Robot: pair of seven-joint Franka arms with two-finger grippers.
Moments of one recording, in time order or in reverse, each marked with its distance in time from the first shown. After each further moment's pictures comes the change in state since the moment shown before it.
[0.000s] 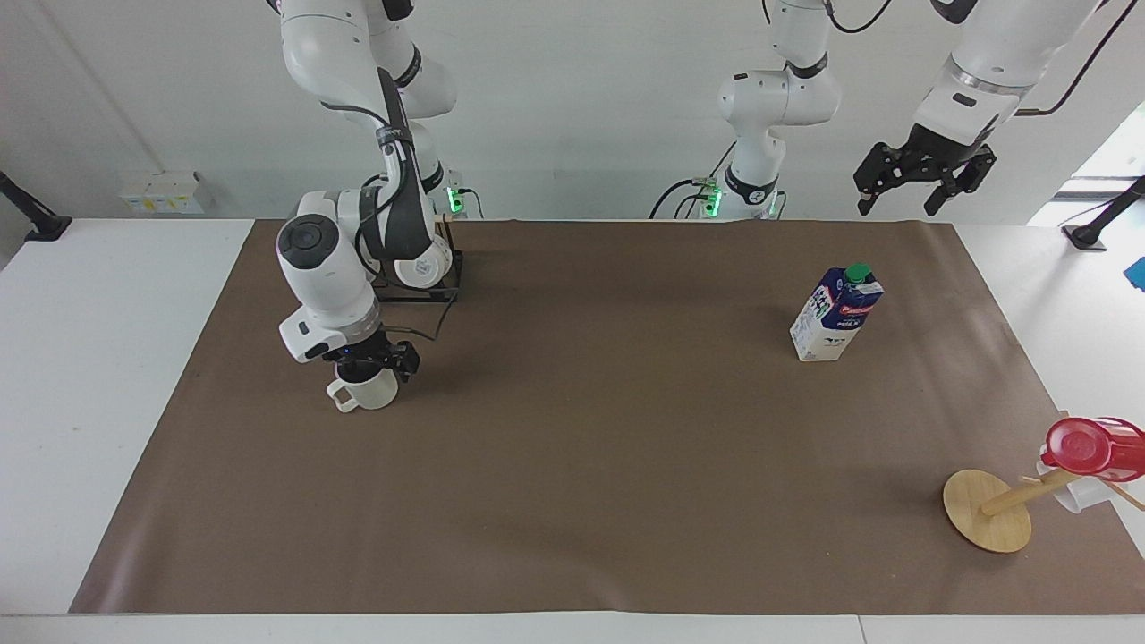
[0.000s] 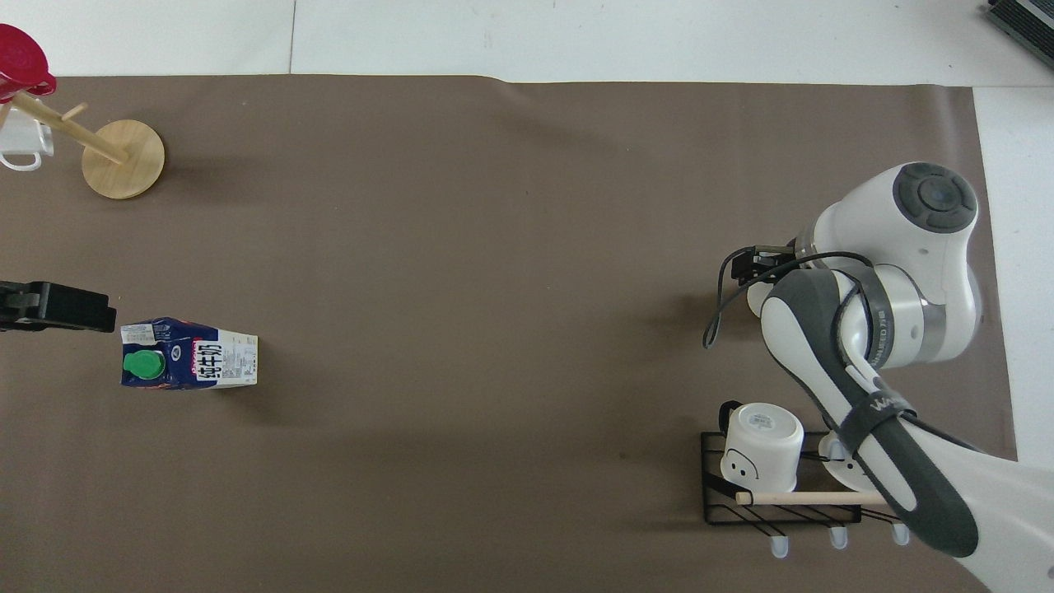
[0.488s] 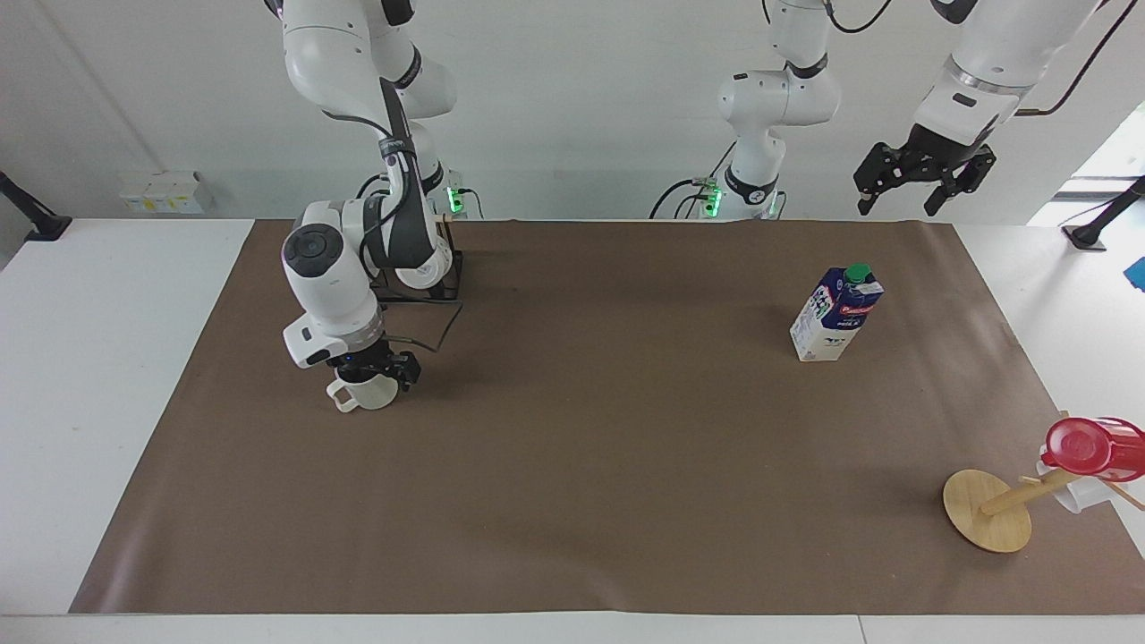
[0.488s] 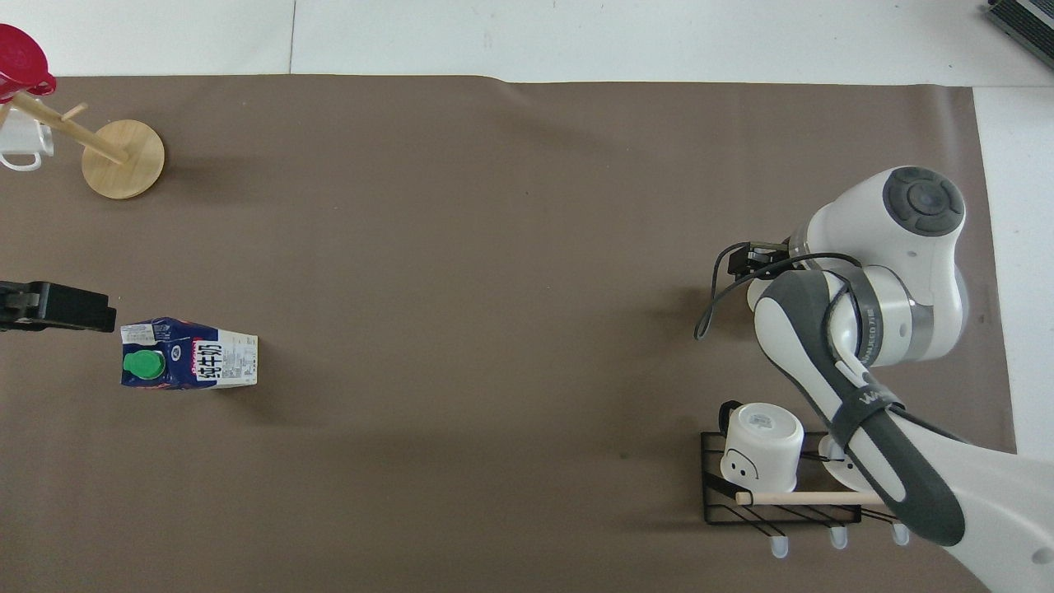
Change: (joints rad) left arm 0.000 0.000 0.000 0.000 0.000 0.000 0.000; right arm 0.000 0.019 0.000 -0.002 0.000 0.031 0.039
